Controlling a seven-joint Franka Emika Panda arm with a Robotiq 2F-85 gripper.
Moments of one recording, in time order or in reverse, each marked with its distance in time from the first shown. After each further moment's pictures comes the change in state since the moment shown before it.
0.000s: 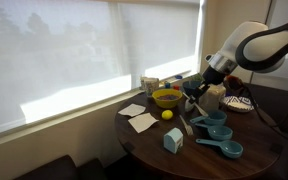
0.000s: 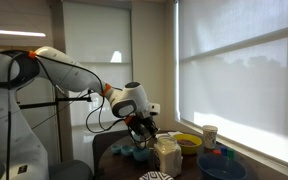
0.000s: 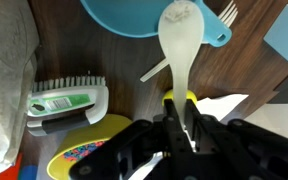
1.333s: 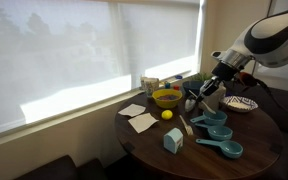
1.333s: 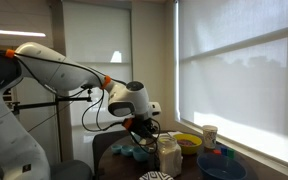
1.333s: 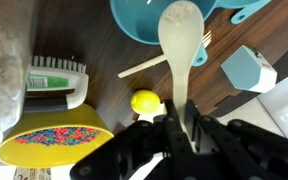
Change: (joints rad) arm 0.091 -0.103 -0.168 -0.036 0.240 -0.140 -0.569
